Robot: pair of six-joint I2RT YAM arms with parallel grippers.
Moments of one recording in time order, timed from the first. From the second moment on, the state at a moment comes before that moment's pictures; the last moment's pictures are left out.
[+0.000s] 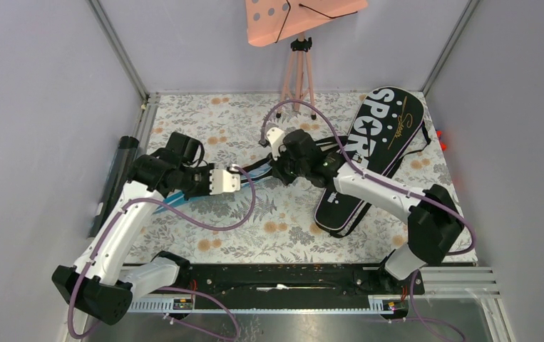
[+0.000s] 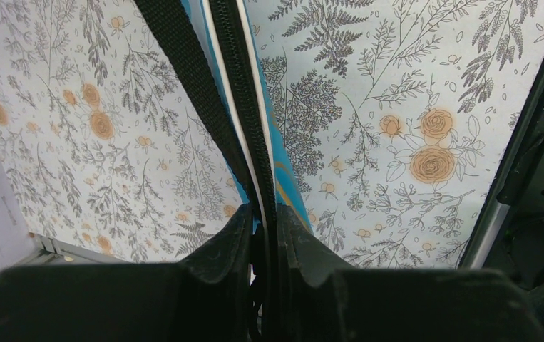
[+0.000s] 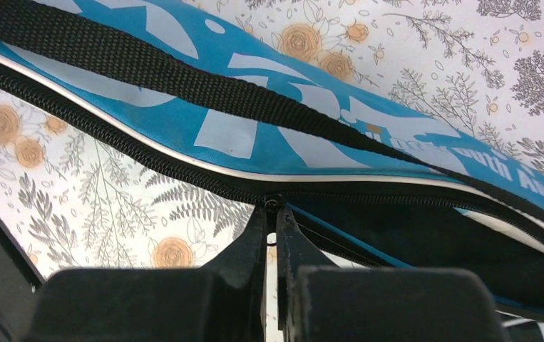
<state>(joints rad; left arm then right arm) -0.37 1.08 1.19 -1.20 0.27 1.14 0.82 1.57 1.15 -0.24 -0.10 -0.04</state>
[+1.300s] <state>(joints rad) -0.38 0.93 1.05 -1.08 0.37 1.30 0.20 1.98 1.46 -0.58 0.25 -0.13</state>
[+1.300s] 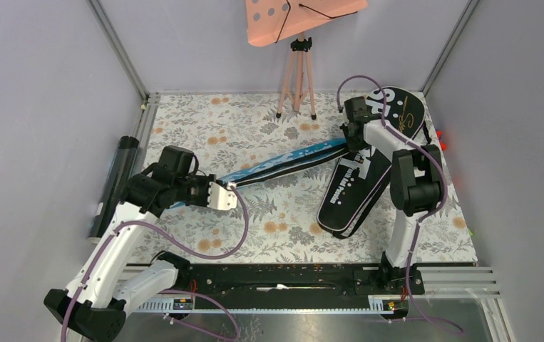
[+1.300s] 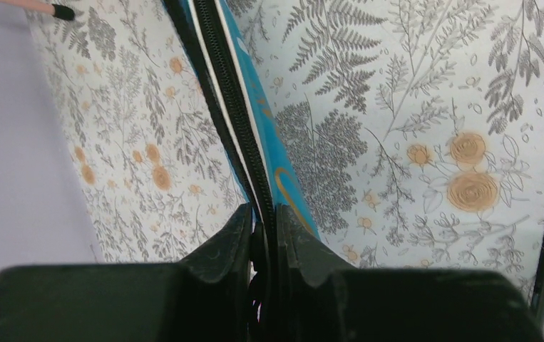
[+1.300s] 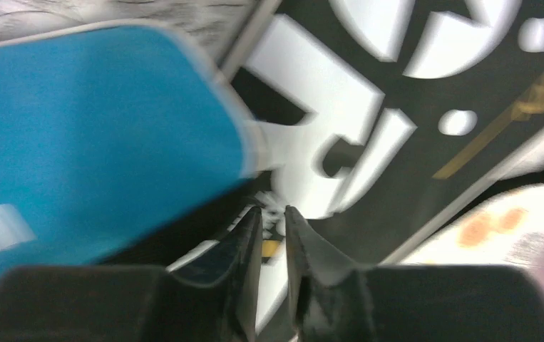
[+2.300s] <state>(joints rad) -0.48 0.95 1.10 -0.27 -0.38 -0.30 0.09 0.99 0.67 -0.21 0.29 0.46</state>
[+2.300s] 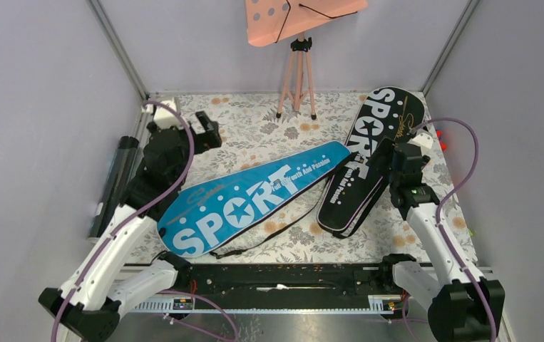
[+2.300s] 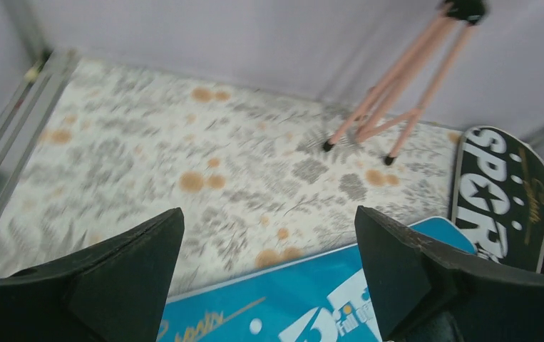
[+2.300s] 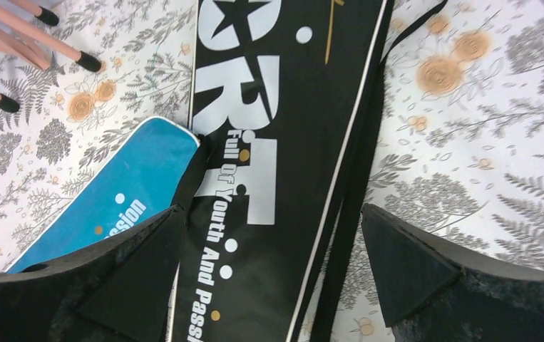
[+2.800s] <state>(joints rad) -0.48 0.72 0.98 -0.59 -0.62 -0.52 0.09 0.71 0.60 -0.20 0.31 0.36</state>
